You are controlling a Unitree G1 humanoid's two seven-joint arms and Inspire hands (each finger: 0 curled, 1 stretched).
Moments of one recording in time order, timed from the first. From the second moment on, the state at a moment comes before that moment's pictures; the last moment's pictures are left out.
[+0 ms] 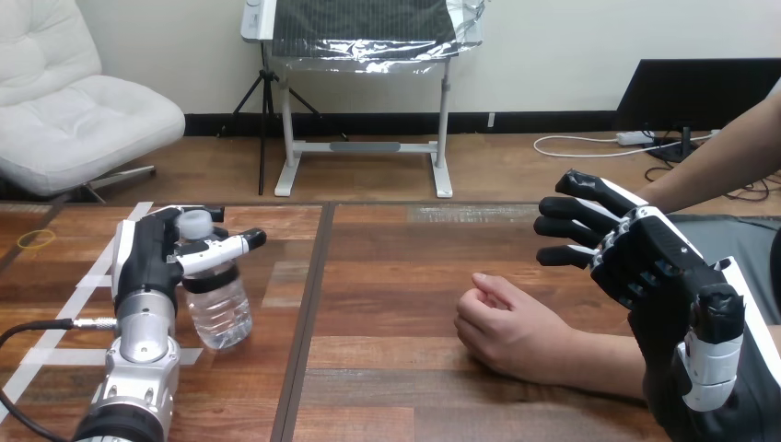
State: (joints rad) left arm -0.62 0.29 0.12 1.13 0.09 -0.22 0.17; right arm 0.42 -0.16 -0.07 -0.39 0.28 -0.40 0.36
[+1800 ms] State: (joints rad) left arm -0.57 0.29 0.08 1.08 0.13 -0.28 0.23; right arm 0.42 -0.16 -0.07 -0.39 0.27 -0.39 0.35
